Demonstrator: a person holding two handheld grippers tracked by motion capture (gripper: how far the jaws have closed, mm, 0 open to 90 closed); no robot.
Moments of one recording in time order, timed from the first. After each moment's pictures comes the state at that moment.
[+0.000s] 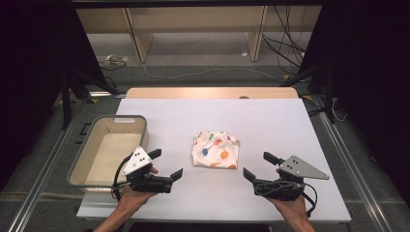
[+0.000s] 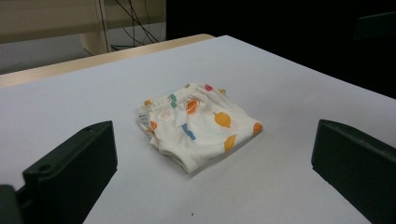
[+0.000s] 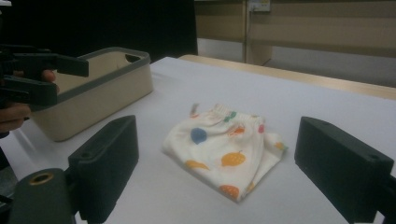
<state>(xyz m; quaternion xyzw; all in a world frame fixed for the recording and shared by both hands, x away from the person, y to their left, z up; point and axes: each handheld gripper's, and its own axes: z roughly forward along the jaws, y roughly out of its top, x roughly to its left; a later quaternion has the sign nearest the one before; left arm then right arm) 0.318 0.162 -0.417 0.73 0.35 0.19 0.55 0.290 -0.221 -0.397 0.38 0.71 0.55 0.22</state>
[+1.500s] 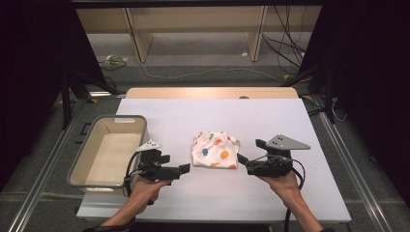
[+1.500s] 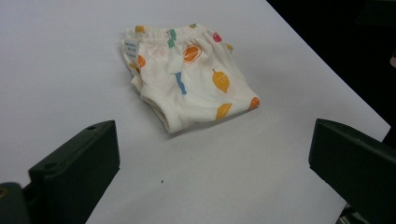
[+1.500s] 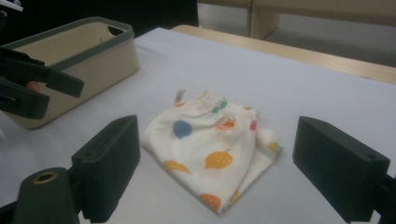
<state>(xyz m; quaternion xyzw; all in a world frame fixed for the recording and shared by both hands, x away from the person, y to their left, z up) 0.357 0.145 -0.432 0.73 0.49 0.03 0.48 0.351 -0.209 -0.395 0.39 0.76 0.50 0.18</state>
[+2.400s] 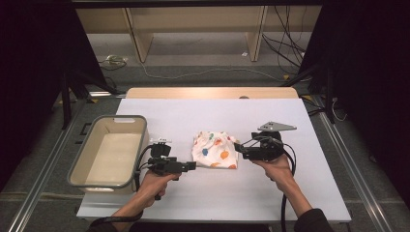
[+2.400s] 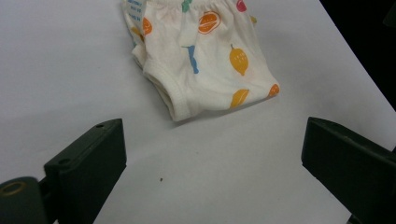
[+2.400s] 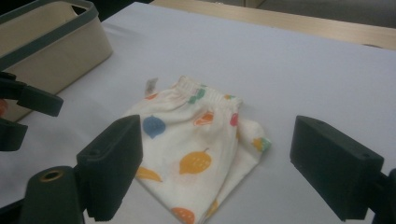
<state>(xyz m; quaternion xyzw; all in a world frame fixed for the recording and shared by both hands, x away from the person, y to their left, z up) 0.383 0.127 -0.445 0.73 0.54 -0.02 0.42 0.404 -0.206 -0.408 0.43 0.77 0.45 0.15</state>
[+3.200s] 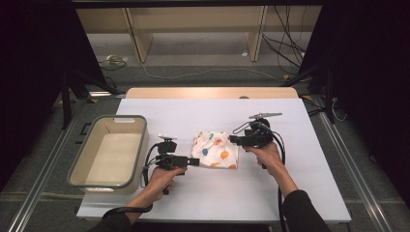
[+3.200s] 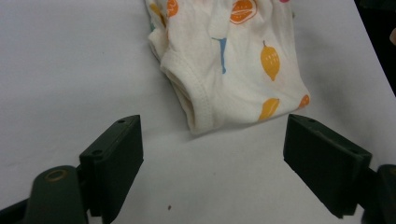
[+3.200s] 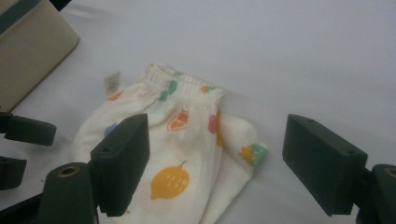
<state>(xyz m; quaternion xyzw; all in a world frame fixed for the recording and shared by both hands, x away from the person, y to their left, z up) 0.412 0.115 -0.471 0.71 0.59 -0.06 0.39 0.466 -0.195 -0.437 0.49 0.77 0.41 0.07</state>
